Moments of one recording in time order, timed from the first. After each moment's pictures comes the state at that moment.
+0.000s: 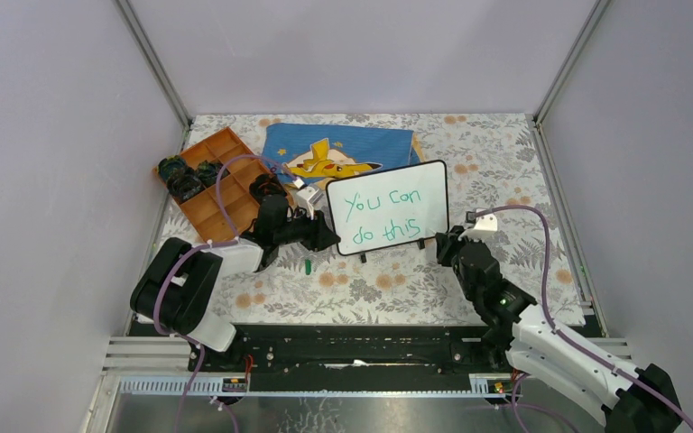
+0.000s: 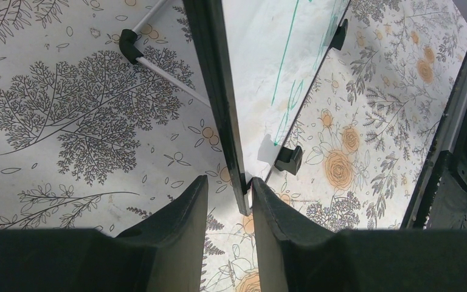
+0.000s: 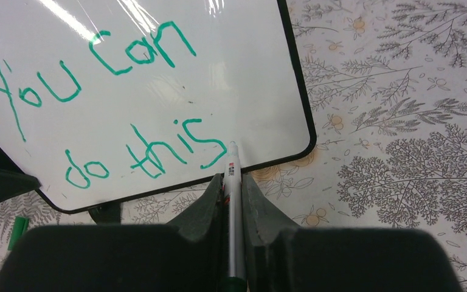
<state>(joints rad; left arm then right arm) -0.39 1.53 0.53 0.52 0.63 -0.21 0.68 0.65 0.28 0.06 0.51 0.45</state>
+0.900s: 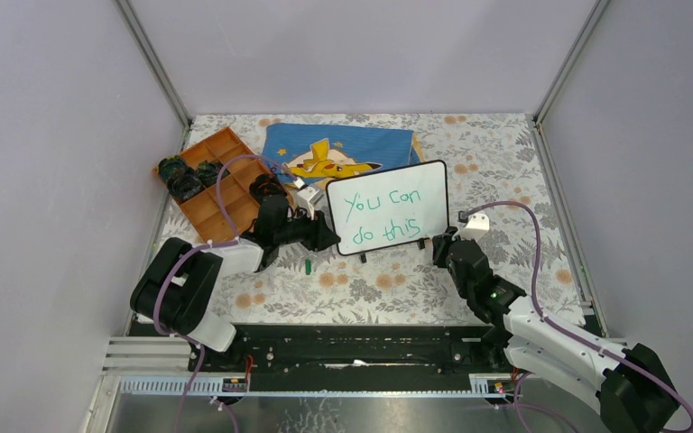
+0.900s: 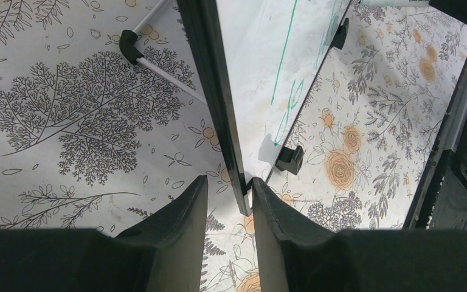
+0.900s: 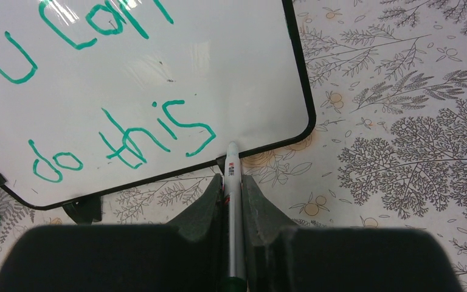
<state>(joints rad) -0.39 1.53 0.53 0.52 0.62 -0.21 0.68 0.79 0.28 0.09 0.51 0.50</state>
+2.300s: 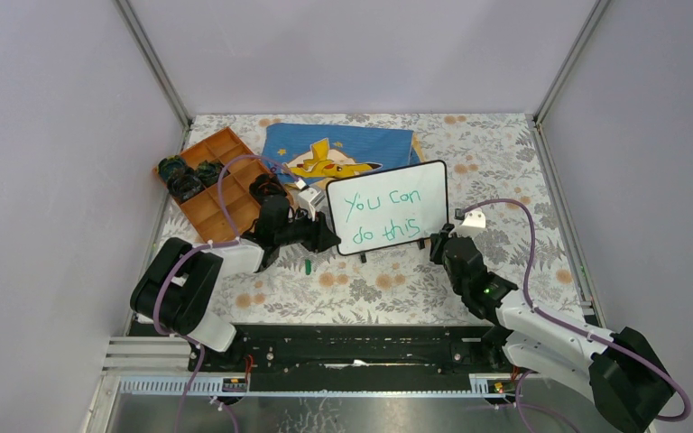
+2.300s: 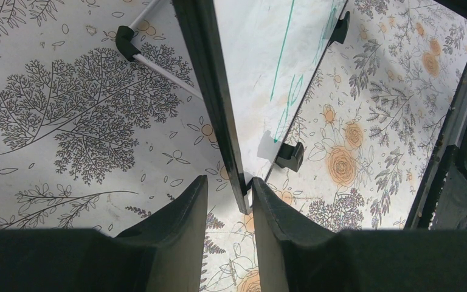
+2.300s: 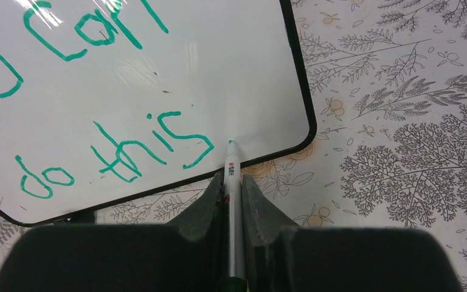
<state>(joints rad) -0.39 1.53 0.53 0.51 0.62 -0.19 0.68 0.90 0.28 0.20 0.54 0.50</state>
